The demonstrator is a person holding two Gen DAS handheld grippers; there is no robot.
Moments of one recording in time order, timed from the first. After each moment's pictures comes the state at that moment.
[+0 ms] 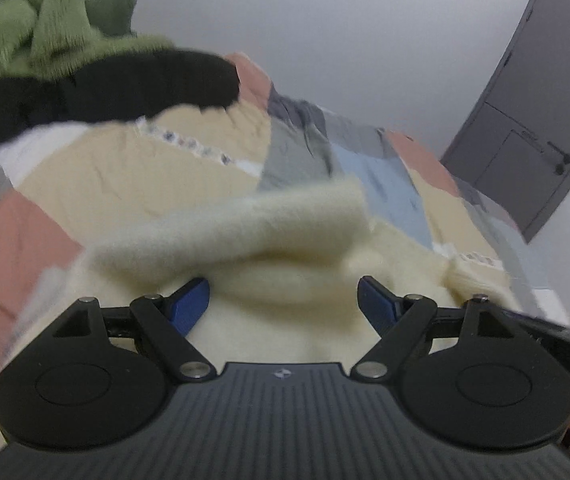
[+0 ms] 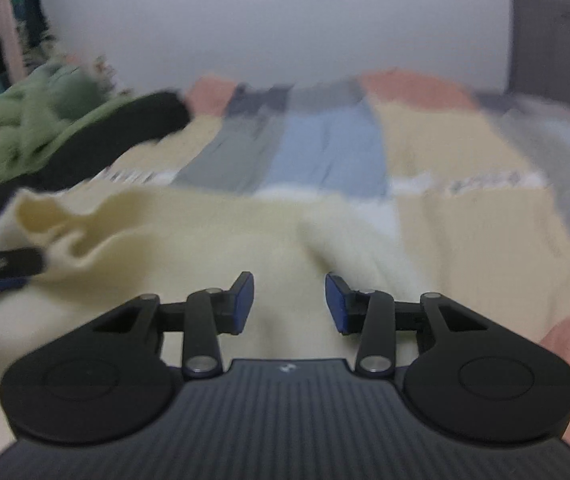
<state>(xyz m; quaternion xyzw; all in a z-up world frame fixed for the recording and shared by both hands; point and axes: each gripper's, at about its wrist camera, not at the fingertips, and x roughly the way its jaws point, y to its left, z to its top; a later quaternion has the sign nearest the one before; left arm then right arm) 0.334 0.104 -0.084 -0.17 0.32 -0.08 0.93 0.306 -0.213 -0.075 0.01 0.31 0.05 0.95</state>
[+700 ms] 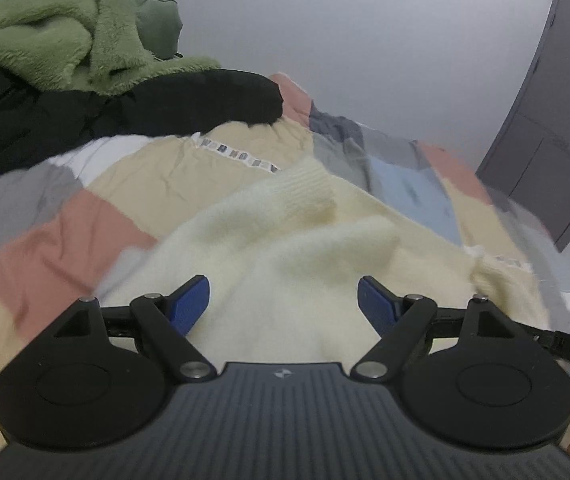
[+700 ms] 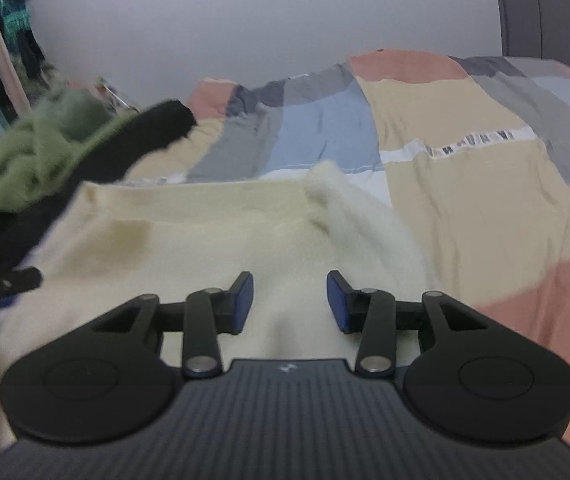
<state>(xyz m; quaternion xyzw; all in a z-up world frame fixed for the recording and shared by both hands) 0.272 0.112 -0.071 -0.17 0.31 -0.02 0.94 0.266 -0.242 -0.075 0.10 0.32 0.08 0.94</state>
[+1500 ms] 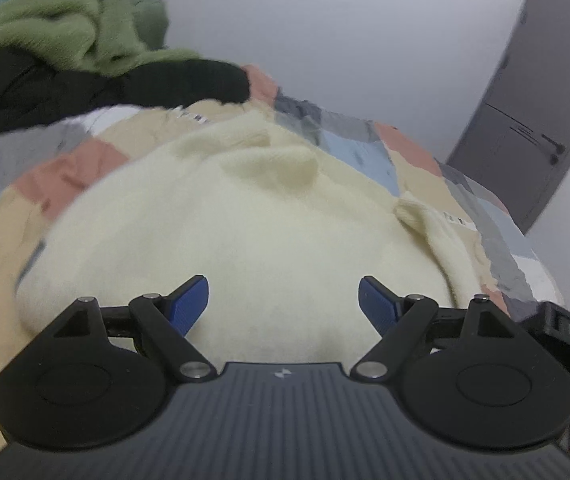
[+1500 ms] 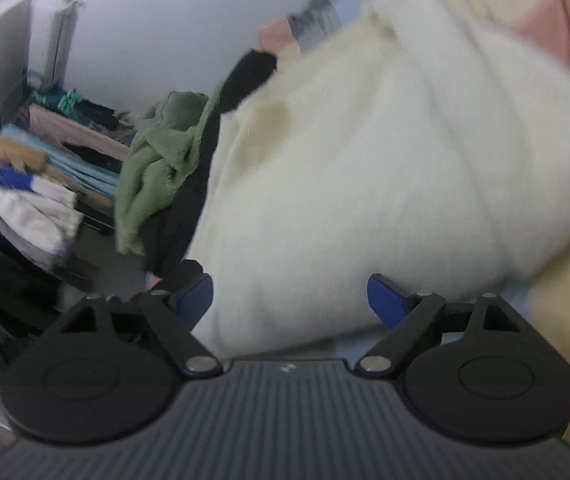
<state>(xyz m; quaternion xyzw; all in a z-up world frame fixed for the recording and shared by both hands) 0.131 0.062 -0.057 -0.18 0.31 -0.04 0.93 0.152 -0.239 -0.103 0.39 0.41 0.21 0.80</state>
